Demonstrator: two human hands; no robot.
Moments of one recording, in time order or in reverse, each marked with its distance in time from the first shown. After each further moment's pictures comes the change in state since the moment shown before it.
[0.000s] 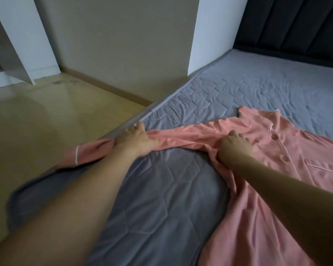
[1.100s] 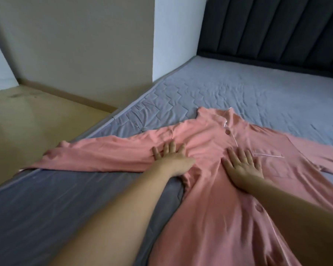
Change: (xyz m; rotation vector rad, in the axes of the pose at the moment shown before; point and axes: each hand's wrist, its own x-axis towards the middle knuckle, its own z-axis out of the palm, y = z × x) left_hand -0.056 0.180 0.058 -0.065 -0.338 0.366; right_hand -0.057 0.147 0.059 0.212 -0.159 0.223
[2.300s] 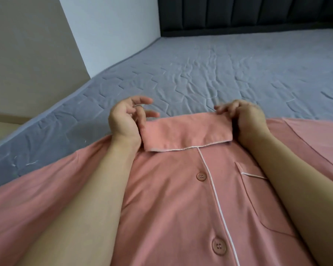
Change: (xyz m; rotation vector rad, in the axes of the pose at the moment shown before) left_hand 0.215 0.100 -0.019 -1.600 0.529 0.359; right_hand 0.218 0.096 -0.031 1.785 0.326 -0.149
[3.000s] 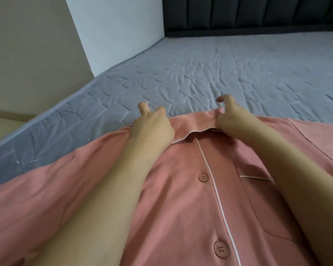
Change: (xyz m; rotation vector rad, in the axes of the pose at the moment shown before) left_hand -0.038 0.021 0.038 1.702 -0.197 -0.041; right_hand -0.020 -0.027 0.029 -1.280 -0.171 -0.036
